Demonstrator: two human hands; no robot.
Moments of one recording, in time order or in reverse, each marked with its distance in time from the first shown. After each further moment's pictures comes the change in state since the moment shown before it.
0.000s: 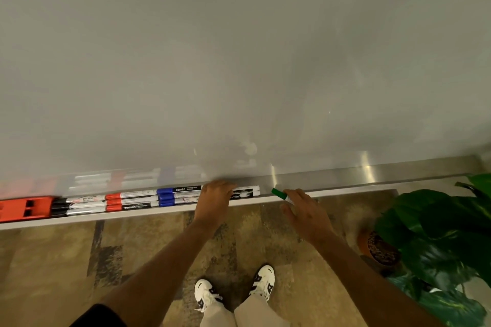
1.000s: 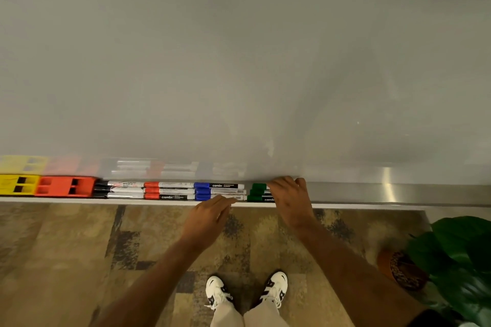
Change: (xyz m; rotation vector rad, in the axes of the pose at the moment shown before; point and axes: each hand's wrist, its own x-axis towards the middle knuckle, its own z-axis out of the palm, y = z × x) left_hand -0.073 -0.080 -0.051 -0.068 0.042 0.032; right_hand 0.077 -0.104 0.052 -0.348 0.004 -0.238
